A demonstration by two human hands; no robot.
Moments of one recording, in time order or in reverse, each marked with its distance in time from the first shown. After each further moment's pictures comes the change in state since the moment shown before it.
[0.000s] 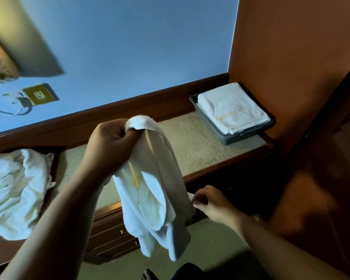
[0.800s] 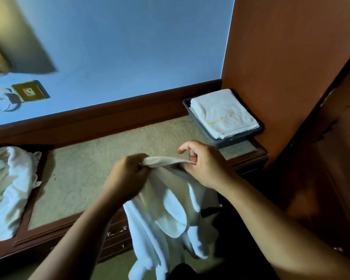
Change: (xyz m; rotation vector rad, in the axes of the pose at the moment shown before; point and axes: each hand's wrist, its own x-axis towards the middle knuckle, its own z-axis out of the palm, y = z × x) left_hand -0.031 -0.046 0.065 0.224 -0.286 0.009; right_hand -0.002 -0.117 -0.111 0.008 0.279 -0.424
